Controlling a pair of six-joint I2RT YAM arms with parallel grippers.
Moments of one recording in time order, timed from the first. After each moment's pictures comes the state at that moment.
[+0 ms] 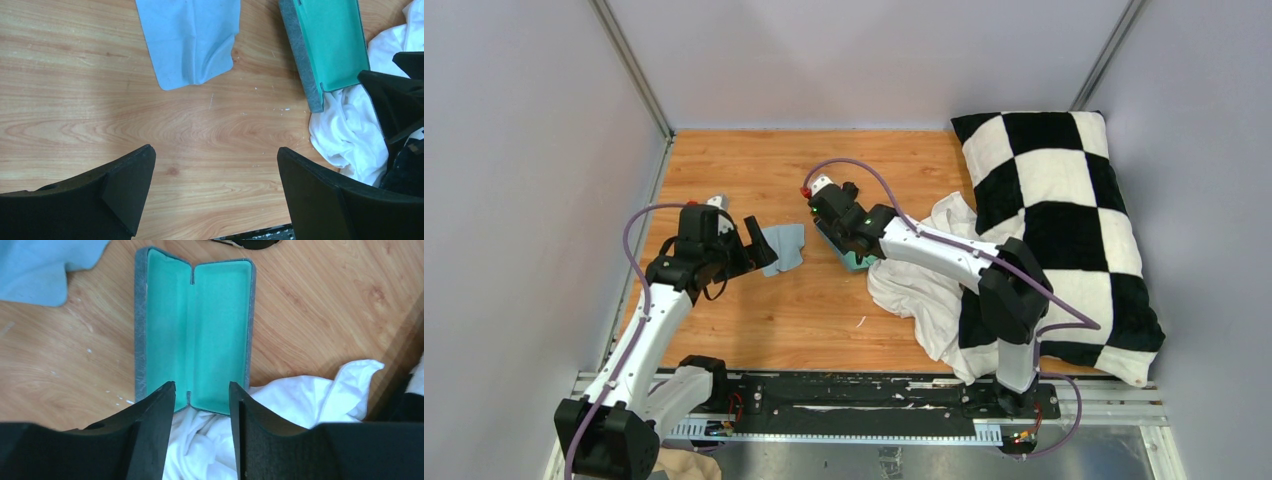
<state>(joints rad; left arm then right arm) -0.14 0.93 0.78 -0.63 0.16 -0.49 0.94 1.87 1.53 -0.54 0.45 -0.04</state>
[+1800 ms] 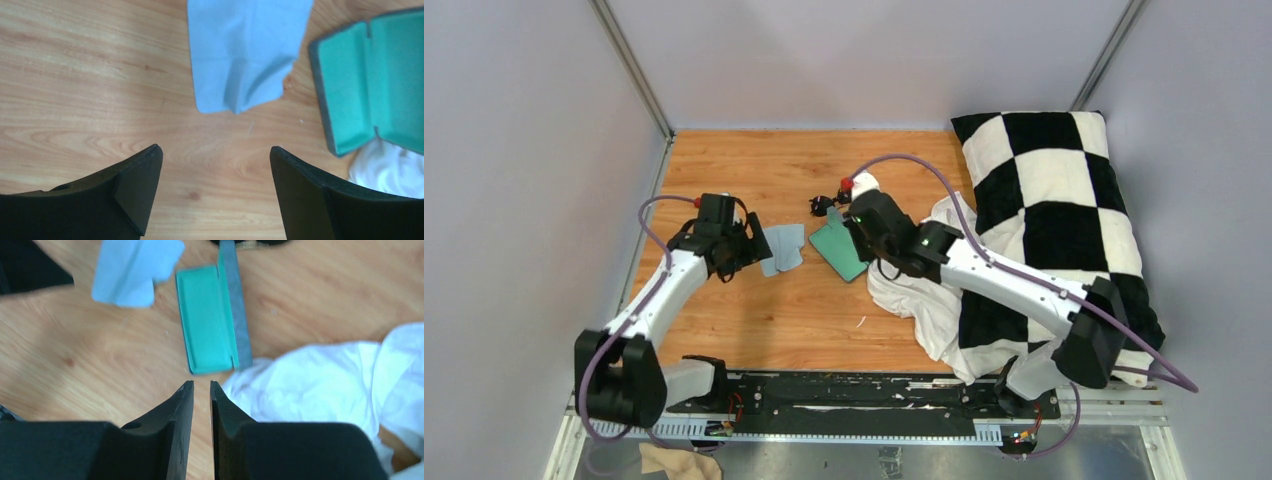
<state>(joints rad) -0.14 1.13 0.79 -0.58 0.02 -0.52 0.97 1.52 1.36 -0.49 0.31 0.23</state>
